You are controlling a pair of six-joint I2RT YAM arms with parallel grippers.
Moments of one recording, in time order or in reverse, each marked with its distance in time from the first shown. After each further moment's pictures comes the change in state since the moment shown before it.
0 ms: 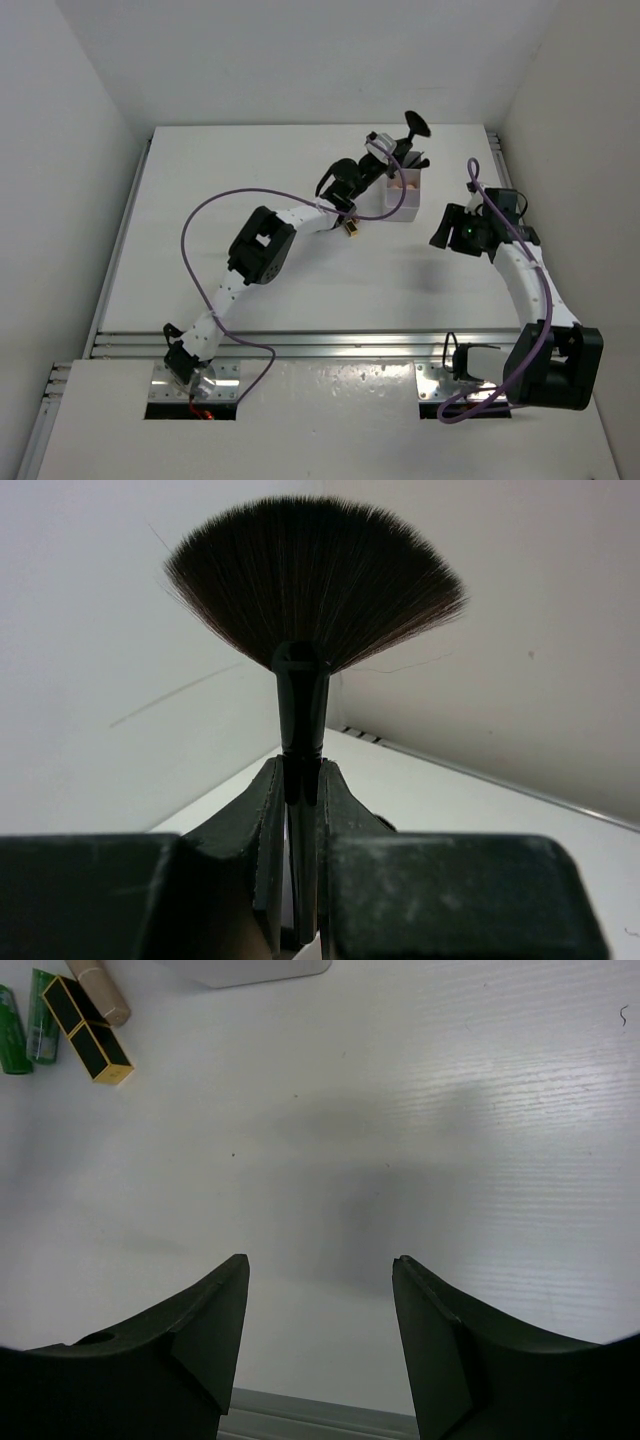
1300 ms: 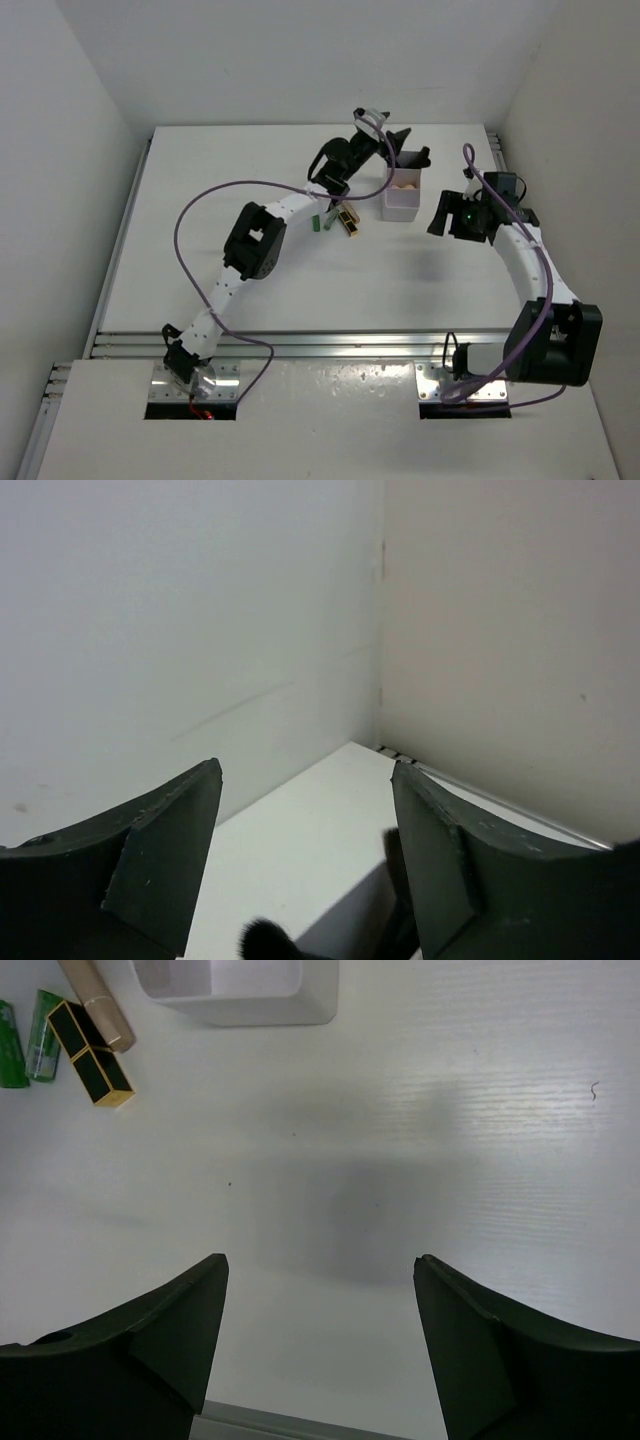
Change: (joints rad) left arm 0.055 0.033 0.164 -0.124 -0.023 -0.058; right arm 0.007 0.114 0.122 -0.020 -0.008 -0.056
